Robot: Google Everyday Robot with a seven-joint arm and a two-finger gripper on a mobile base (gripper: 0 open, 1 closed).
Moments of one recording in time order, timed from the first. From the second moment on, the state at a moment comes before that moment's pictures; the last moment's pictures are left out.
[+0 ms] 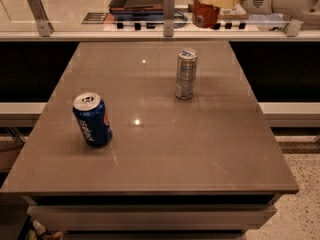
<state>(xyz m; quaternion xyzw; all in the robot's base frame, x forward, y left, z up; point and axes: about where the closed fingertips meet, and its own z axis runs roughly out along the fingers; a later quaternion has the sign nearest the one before) 0.692 -0.133 1.064 -0.34 0.68 0.23 0.60</state>
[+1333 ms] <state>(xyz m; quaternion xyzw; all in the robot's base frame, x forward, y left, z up) 0.580 -0.057 1.042 -0.40 0.65 0.26 0.59</state>
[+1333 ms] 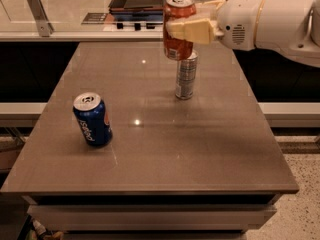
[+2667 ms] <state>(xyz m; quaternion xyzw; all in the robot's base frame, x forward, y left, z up) 0.495 0.003 0.967 -0.37 0.67 0.29 0.57</state>
